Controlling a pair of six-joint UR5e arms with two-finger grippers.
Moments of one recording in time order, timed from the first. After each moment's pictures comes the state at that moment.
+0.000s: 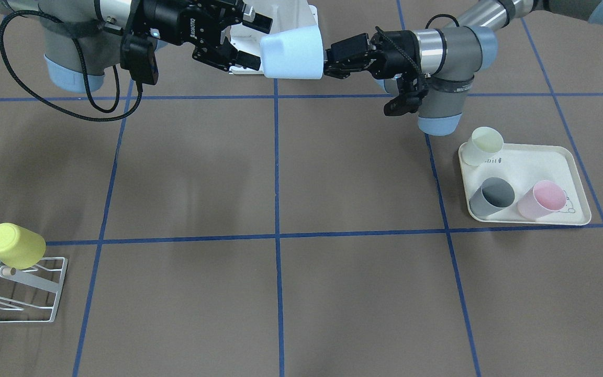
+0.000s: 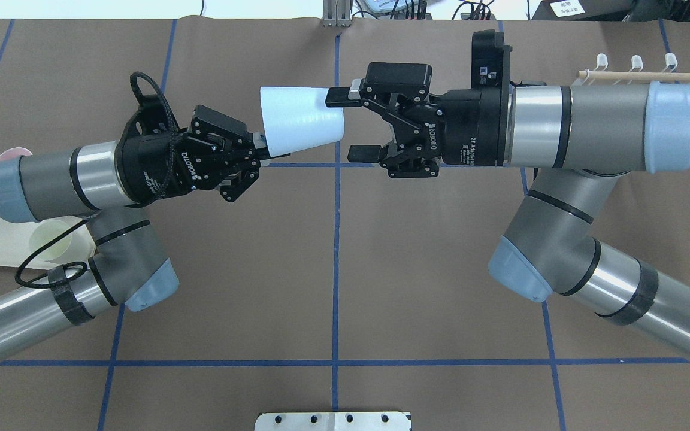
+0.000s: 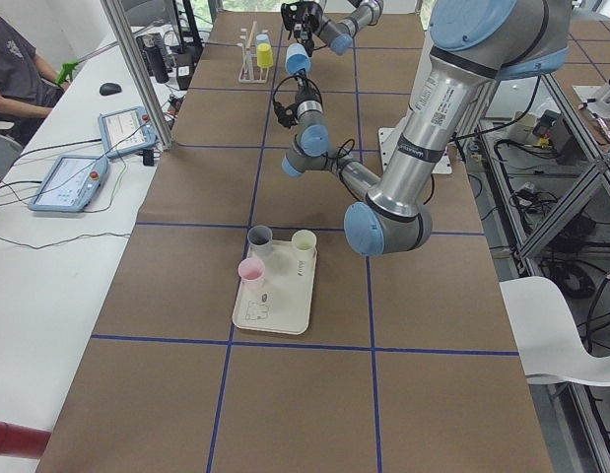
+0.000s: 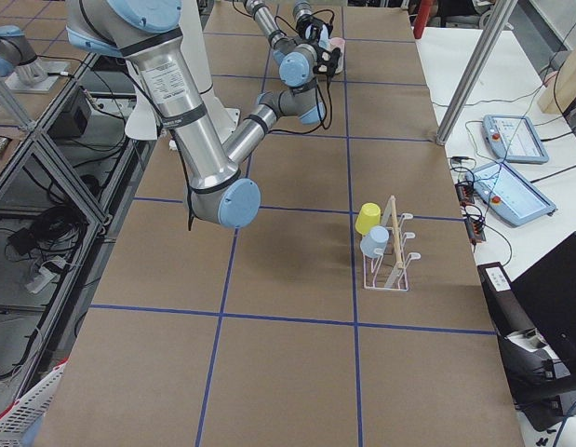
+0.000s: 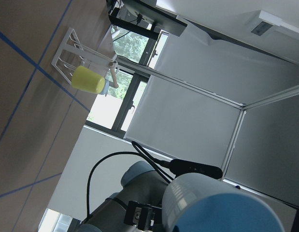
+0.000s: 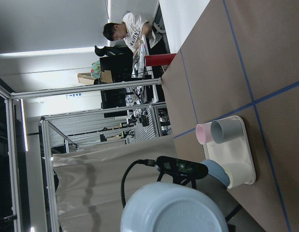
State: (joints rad) left arm -0.60 -2.11 -1.48 -3.61 -1.77 -2.41; right arm 0.69 -1.05 1.78 -0.16 1.94 2.11
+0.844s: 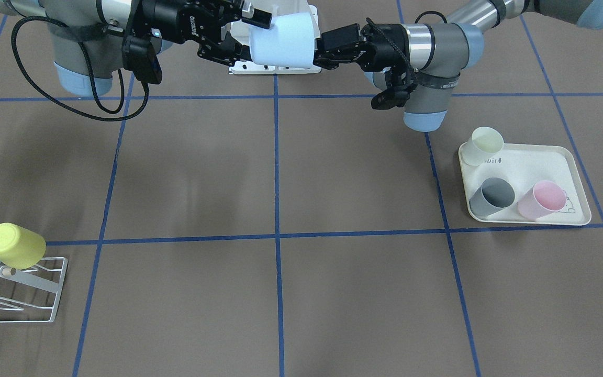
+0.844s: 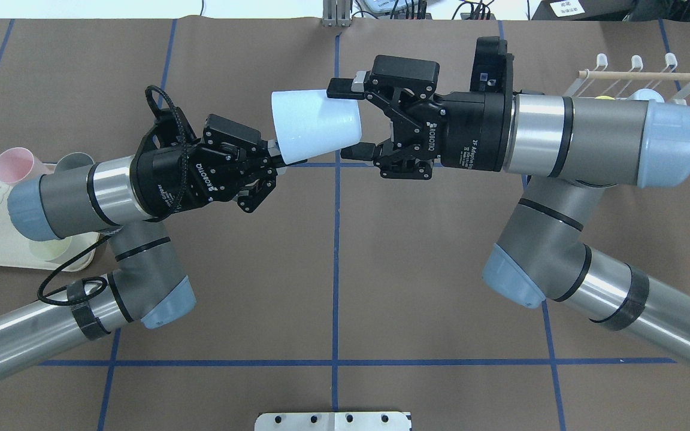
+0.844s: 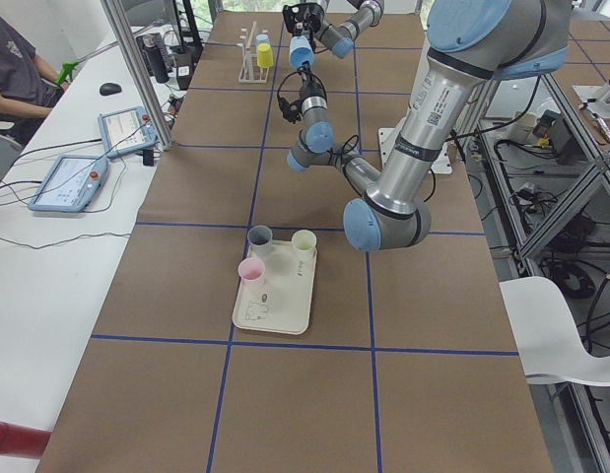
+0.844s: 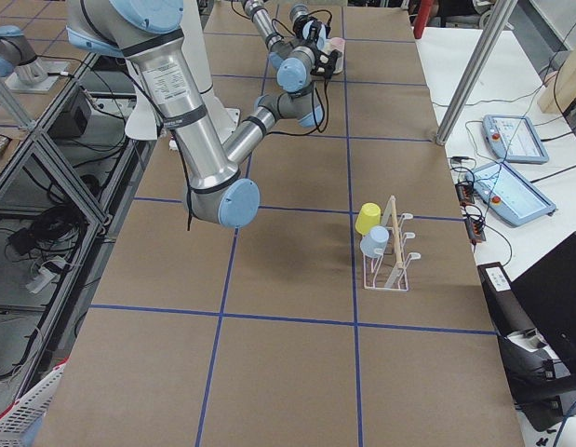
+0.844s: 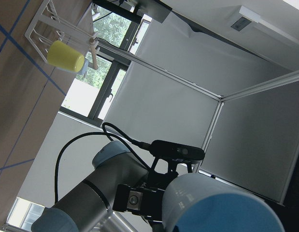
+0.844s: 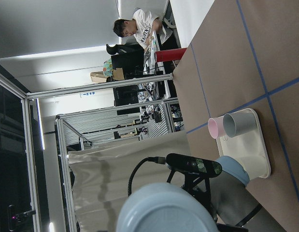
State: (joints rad) left arm -0.58 -2.13 -1.49 -3.62 -1.74 -2.42; right arm 0.67 -1.05 1.76 -0.09 1.91 2.14
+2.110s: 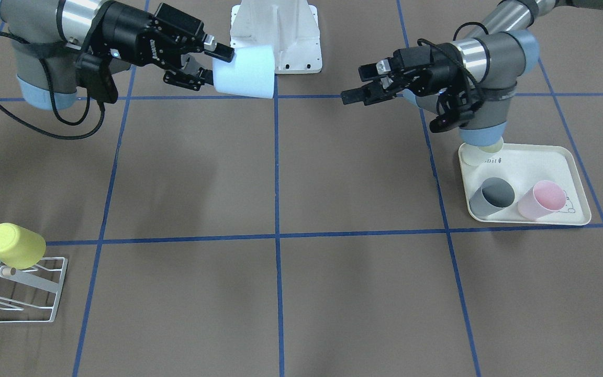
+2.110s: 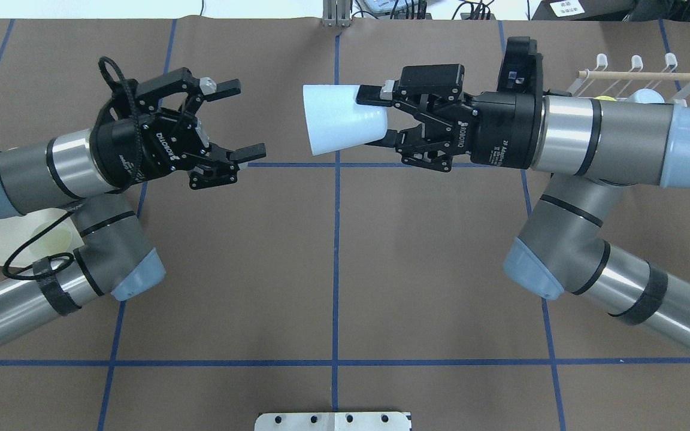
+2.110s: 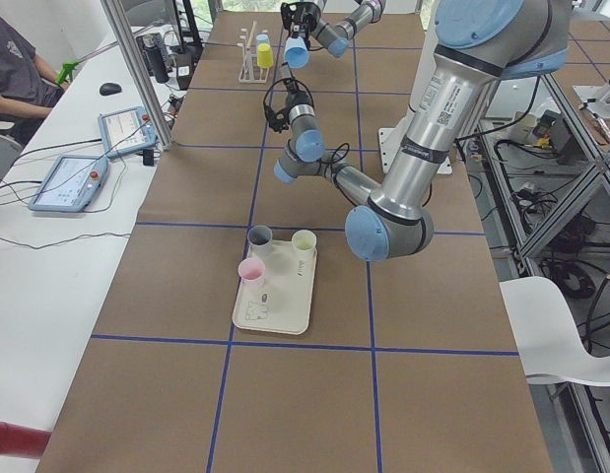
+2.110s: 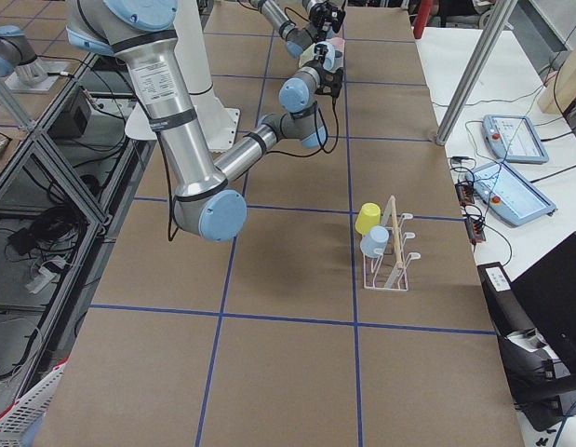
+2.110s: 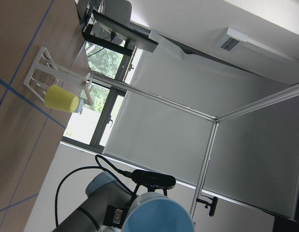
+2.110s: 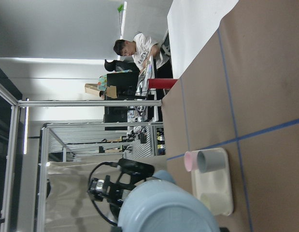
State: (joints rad) left arm -0.80 -2.04 -1.46 -3.56 -1.87 -2.39; right arm 0.76 -1.21 1.75 -0.04 1.92 1.97
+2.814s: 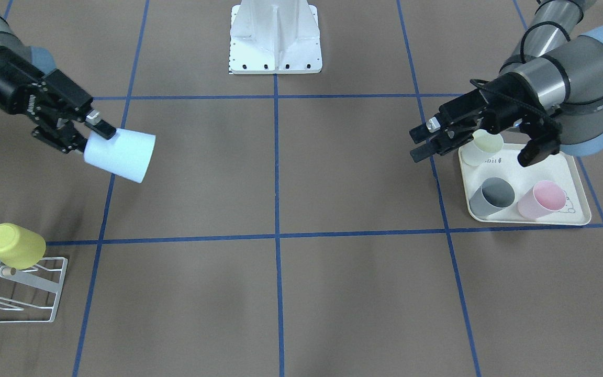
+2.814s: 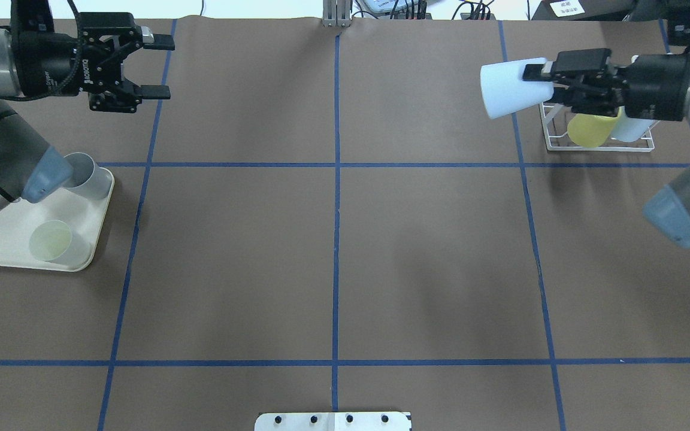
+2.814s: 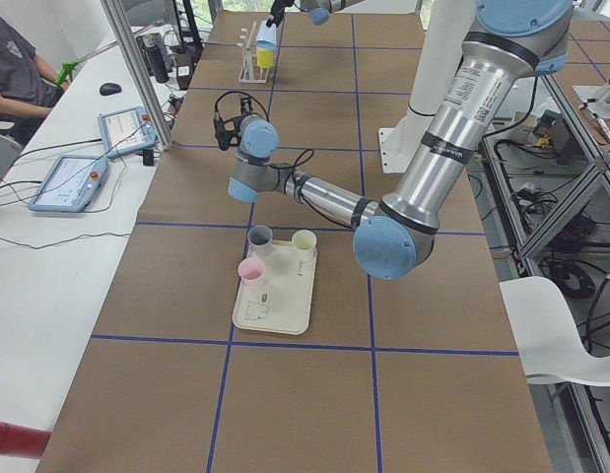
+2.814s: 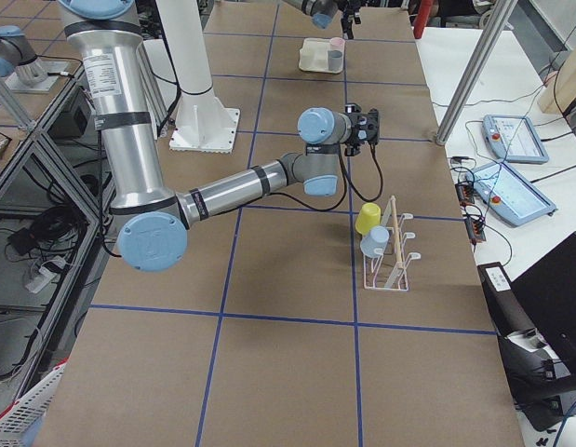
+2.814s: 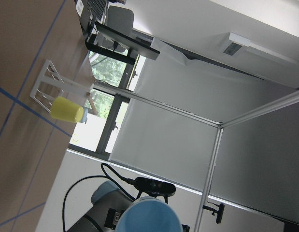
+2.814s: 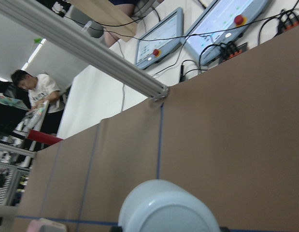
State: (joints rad) left arm -1.06 -2.02 -1.44 -3.15 -2.29 -1.98; right arm 1.17 -1.40 1.73 -0.39 2.22 1.44
